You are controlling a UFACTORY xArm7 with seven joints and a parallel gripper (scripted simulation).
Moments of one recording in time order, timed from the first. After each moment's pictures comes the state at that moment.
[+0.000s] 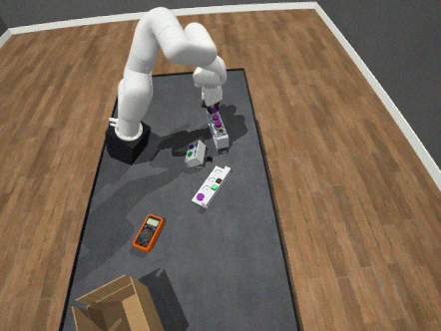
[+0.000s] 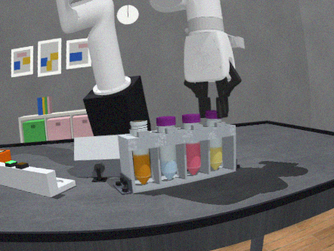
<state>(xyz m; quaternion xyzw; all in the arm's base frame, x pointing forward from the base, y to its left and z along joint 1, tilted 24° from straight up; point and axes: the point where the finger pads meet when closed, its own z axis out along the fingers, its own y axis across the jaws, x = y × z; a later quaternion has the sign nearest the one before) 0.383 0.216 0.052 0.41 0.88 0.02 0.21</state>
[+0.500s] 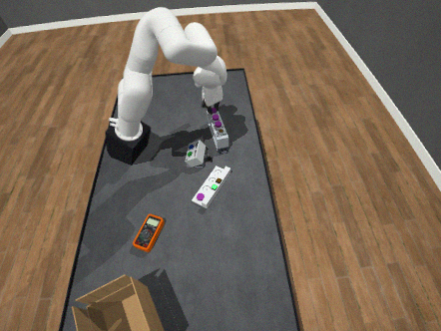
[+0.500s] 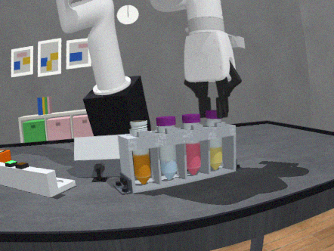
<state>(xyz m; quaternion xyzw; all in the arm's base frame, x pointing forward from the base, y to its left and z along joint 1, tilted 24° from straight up) 0.383 0.216 0.052 0.42 0.89 0.01 0.21</state>
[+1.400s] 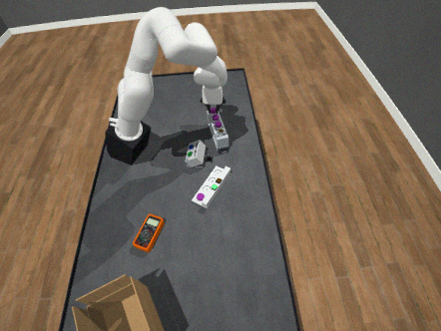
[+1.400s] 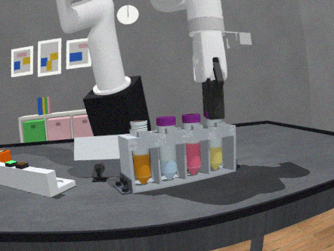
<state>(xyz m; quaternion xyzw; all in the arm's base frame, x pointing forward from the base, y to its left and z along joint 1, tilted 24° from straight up) 0.384 0.215 0.051 0.70 0.68 0.08 0.18</state>
